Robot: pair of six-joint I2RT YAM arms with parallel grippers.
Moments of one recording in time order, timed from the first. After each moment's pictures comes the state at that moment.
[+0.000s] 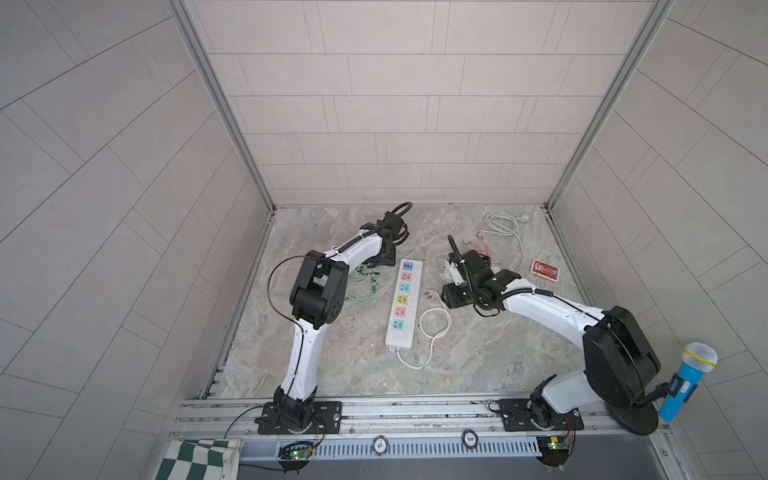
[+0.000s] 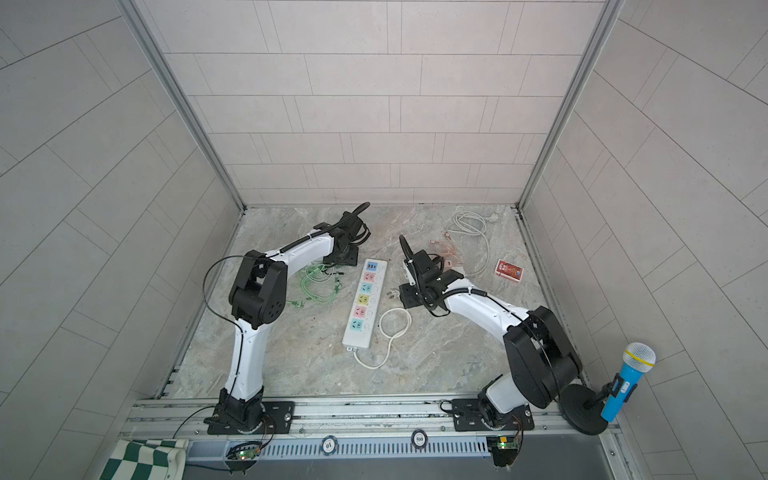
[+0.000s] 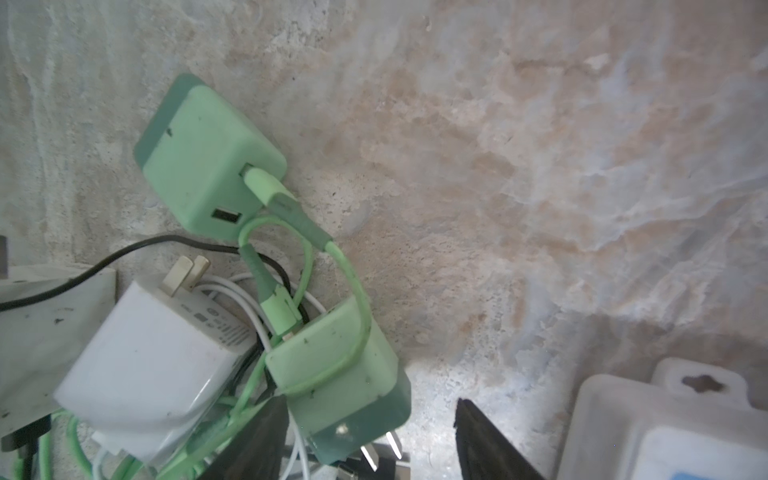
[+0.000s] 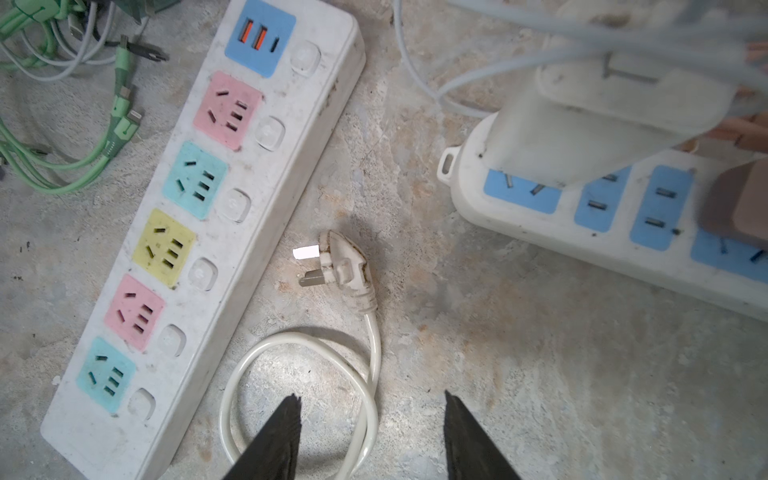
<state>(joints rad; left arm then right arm) -0.45 2.17 1.70 -0.78 -0.28 -0.40 0.53 1.48 0.95 -0.50 -0.03 0.29</state>
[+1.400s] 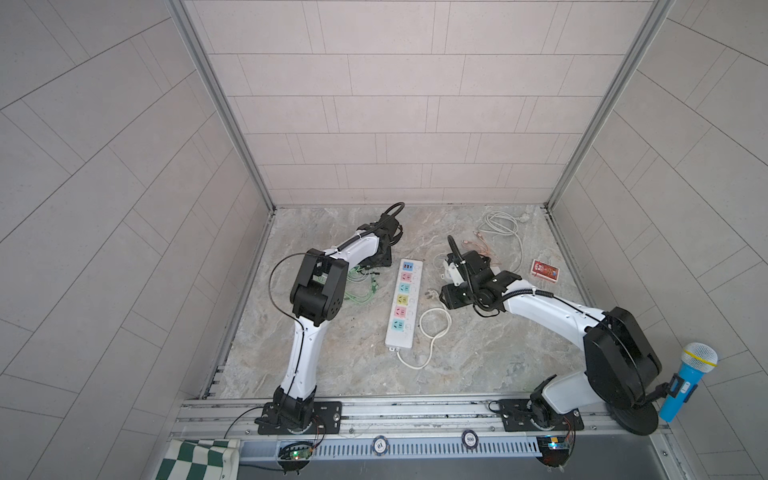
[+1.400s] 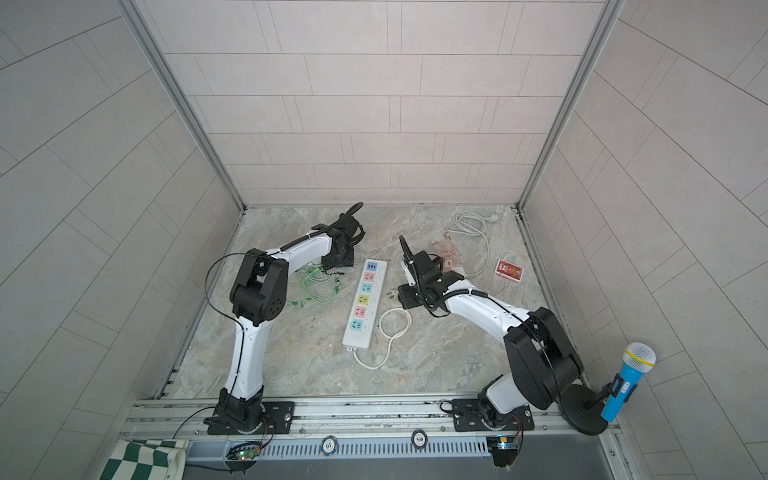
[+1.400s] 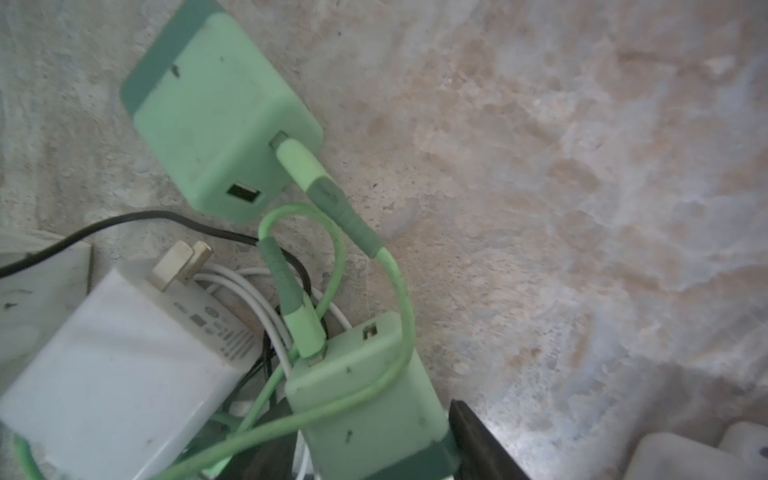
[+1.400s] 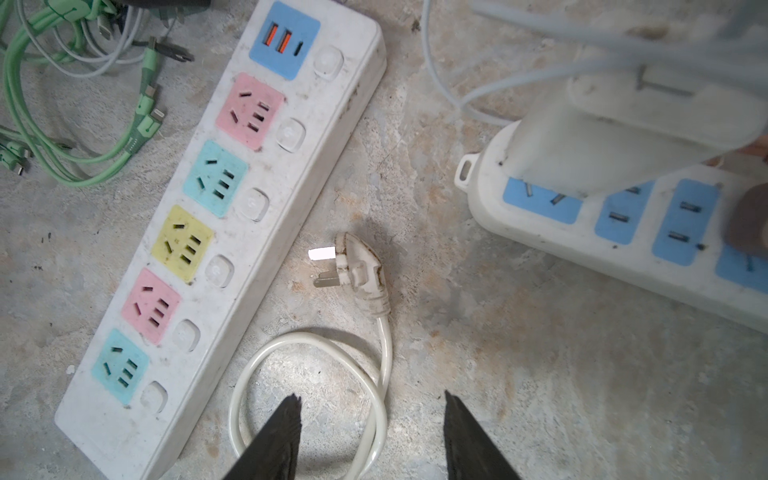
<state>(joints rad) -0.43 2.23 1.74 -0.78 -0.26 -0.49 0.53 1.48 0.94 -0.47 -0.06 0.27</state>
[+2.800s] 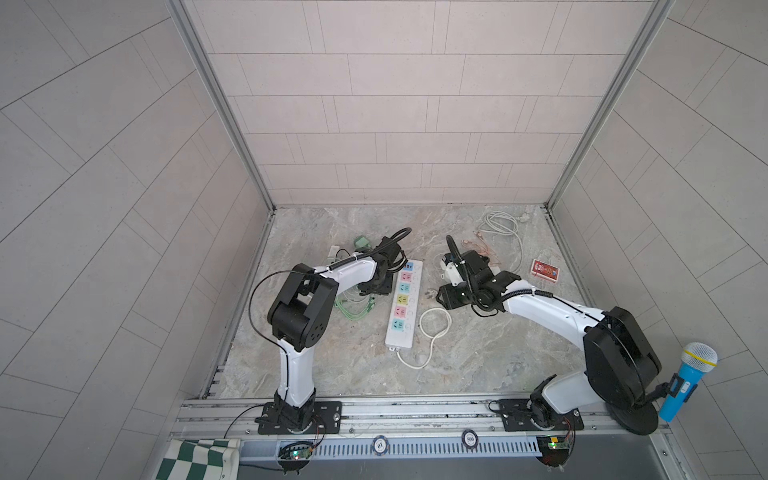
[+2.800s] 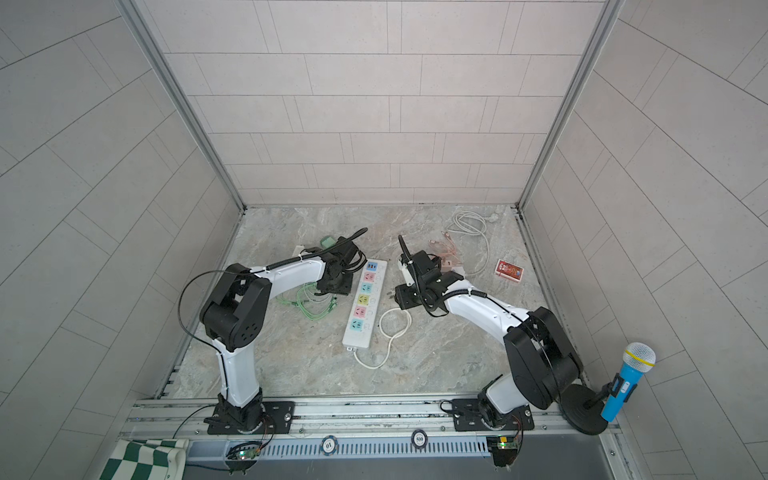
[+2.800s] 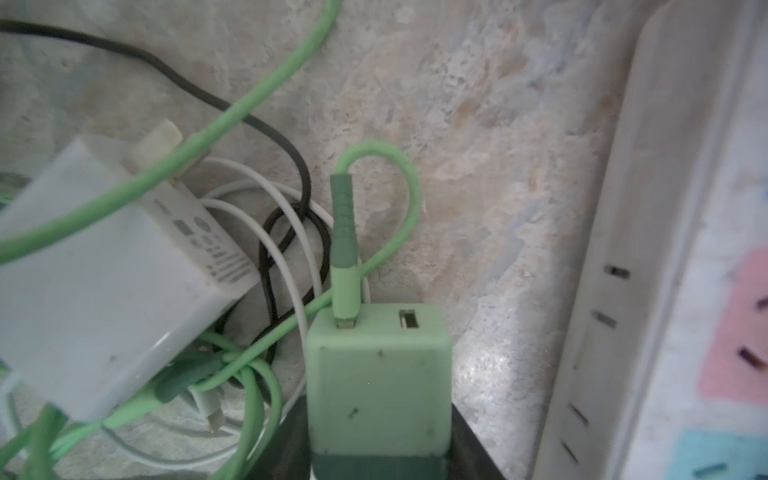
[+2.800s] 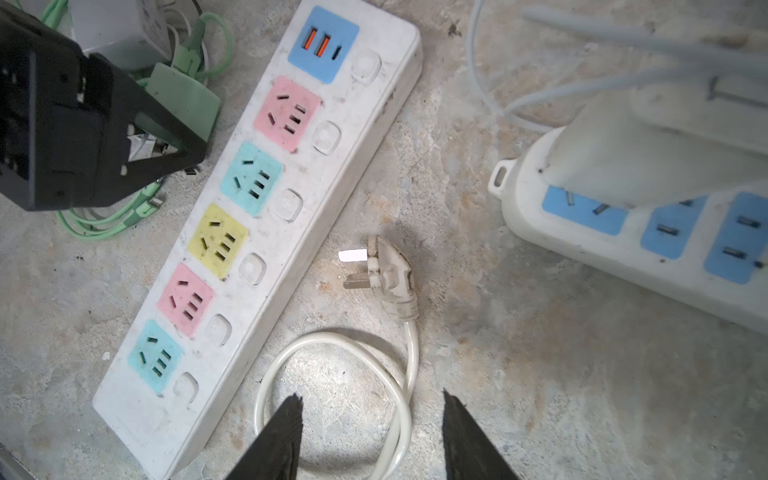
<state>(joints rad) -0.53 1.93 1.28 -0.68 -0.18 -0.42 0.54 1.48 0.94 -0.45 -0.11 0.27</state>
